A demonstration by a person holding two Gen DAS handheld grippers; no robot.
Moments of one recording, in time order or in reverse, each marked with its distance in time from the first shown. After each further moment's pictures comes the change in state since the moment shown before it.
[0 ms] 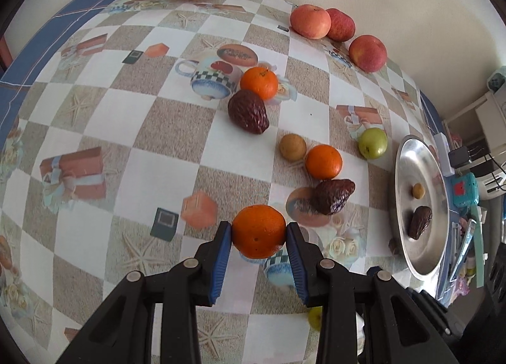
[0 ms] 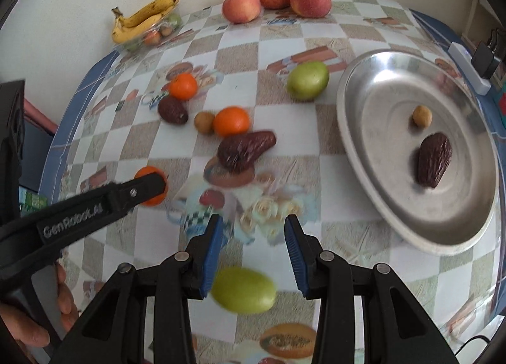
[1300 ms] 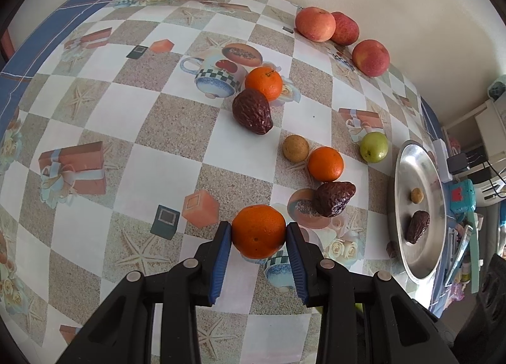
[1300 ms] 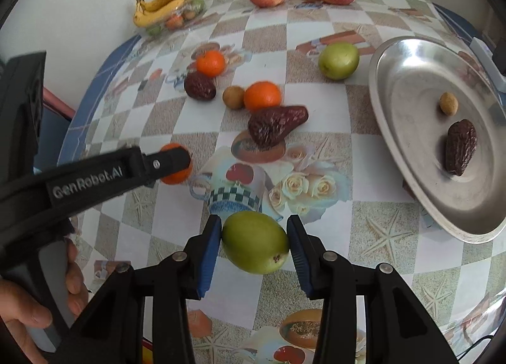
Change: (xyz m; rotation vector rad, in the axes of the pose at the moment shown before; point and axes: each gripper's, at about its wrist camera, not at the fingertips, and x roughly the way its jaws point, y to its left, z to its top) left arm 0.000 0.005 0.001 -0.022 -0.007 -0.021; right arm 0.002 0.008 -0.007 -0.028 0.019 0.084
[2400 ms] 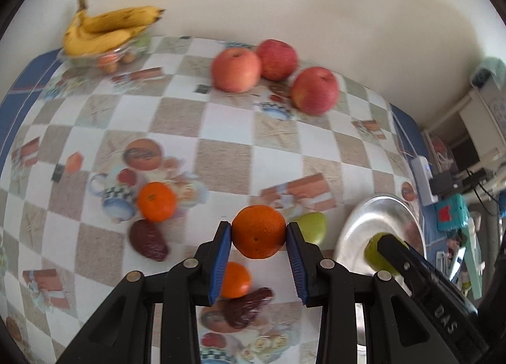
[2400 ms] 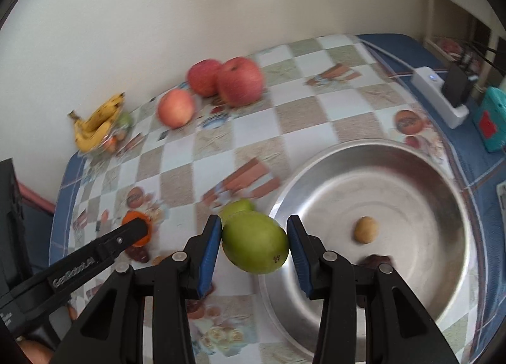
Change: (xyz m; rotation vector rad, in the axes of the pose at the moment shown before) left arm 0.019 -0.114 0.092 0.186 -0.073 -0.022; right arm -0.048 -0.105 0.119 0.257 -0.241 -0.116
